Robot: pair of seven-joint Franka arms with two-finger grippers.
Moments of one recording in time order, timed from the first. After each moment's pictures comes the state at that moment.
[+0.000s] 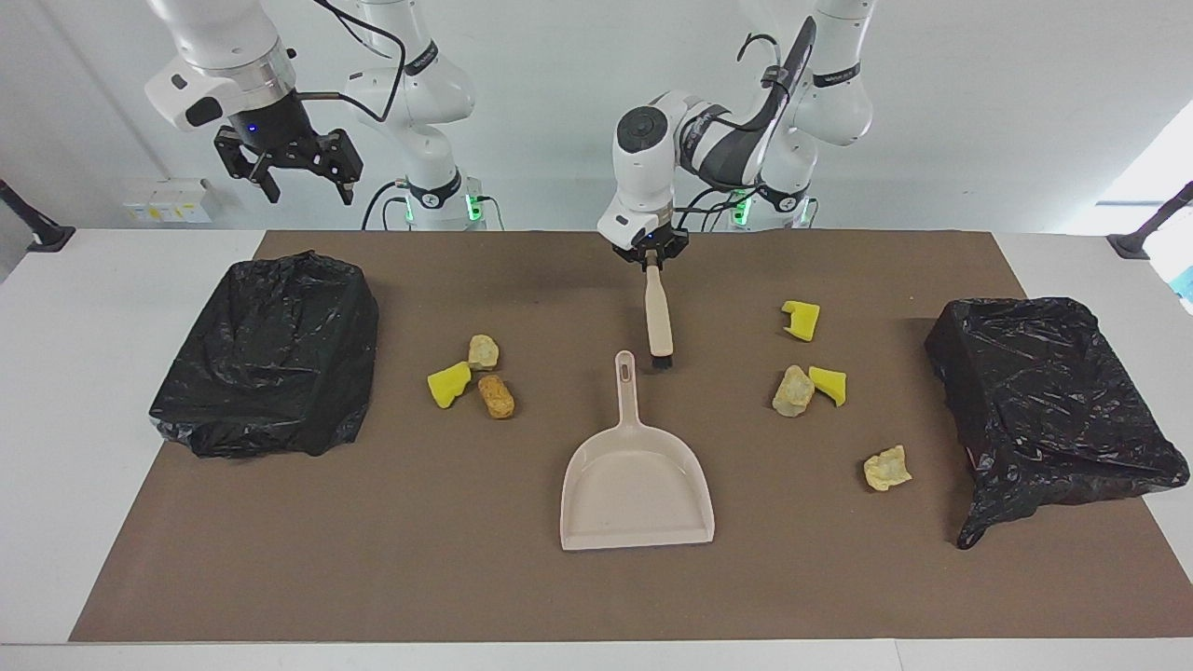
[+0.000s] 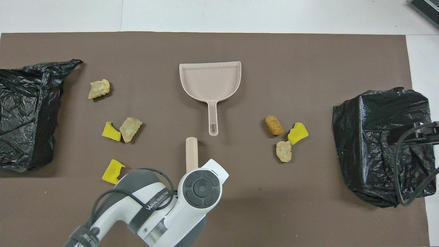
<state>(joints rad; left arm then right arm) -0.80 0.01 0.00 -2.17 0.00 1.97 -0.78 0.09 -0.09 -0.06 -1.57 -0.04 1.38 0.03</state>
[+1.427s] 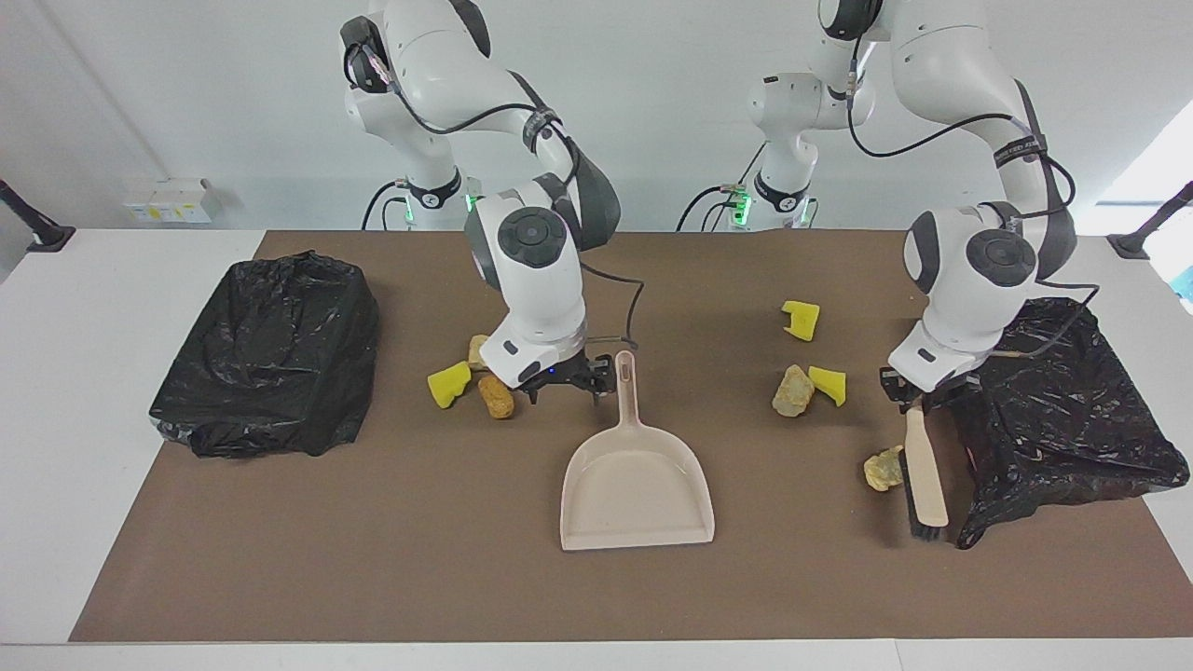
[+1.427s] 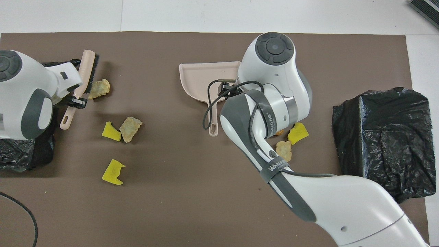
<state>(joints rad) -0.01 0.30 0.01 -1.82 0.19 2.15 0.24 0.45 0.59 0.01 -1.30 0.06 1.93 0.52</state>
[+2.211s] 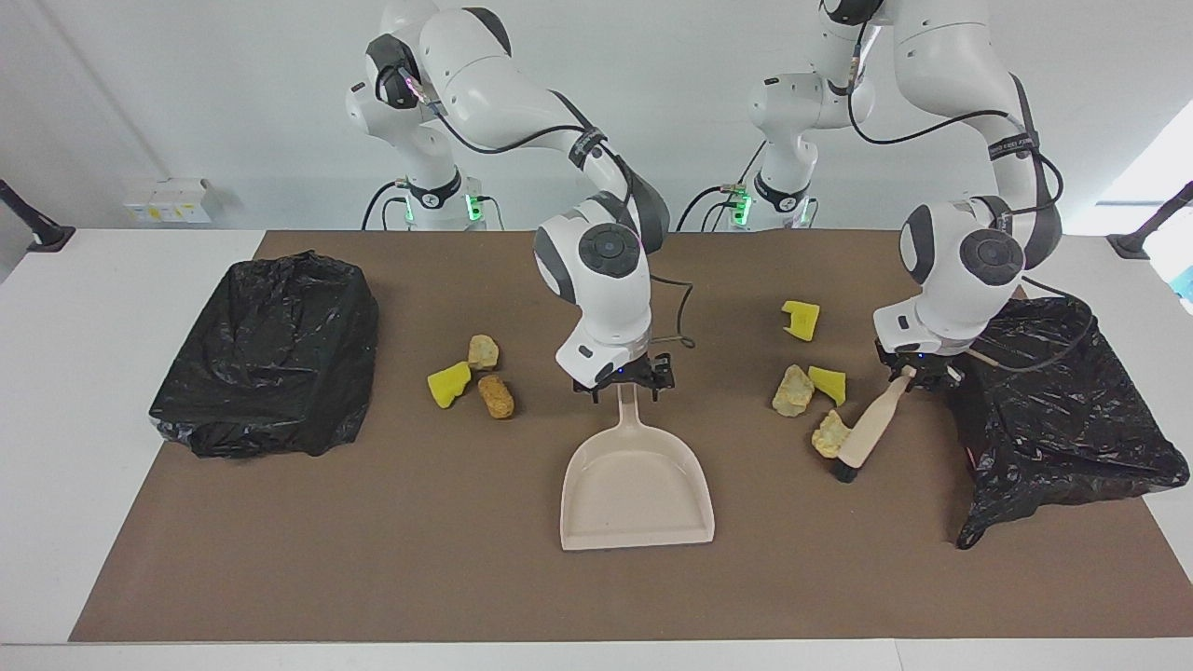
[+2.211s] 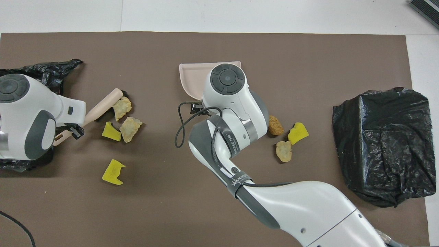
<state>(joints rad) -0.01 0.19 -0.02 -2.02 0.19 2.13 0.79 0.54 0.64 0.04 -1.35 0.06 2.04 0.56</state>
